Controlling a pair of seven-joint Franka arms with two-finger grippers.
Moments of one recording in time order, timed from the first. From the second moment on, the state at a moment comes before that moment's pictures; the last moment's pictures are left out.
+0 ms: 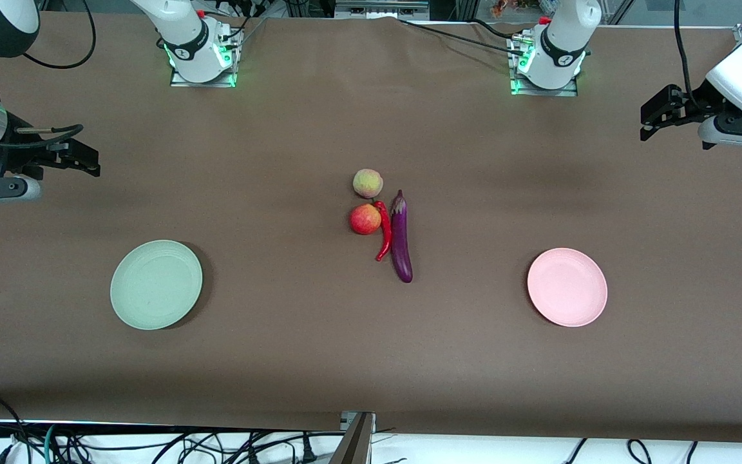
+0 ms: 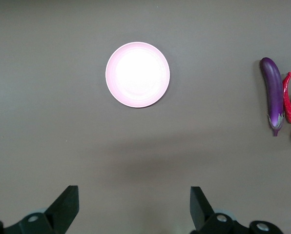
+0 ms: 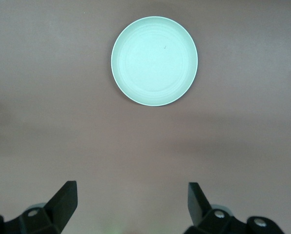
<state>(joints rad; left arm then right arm) -0.07 -0.03 -0.03 -1.55 0.02 1.49 0.05 0.00 0.13 0.07 -1.51 -0.05 1.52 -0.02</state>
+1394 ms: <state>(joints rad) -0.07 -0.03 -0.03 -1.55 0.02 1.49 0.05 0.00 0.13 0.07 -1.51 -0.05 1.54 -0.02</state>
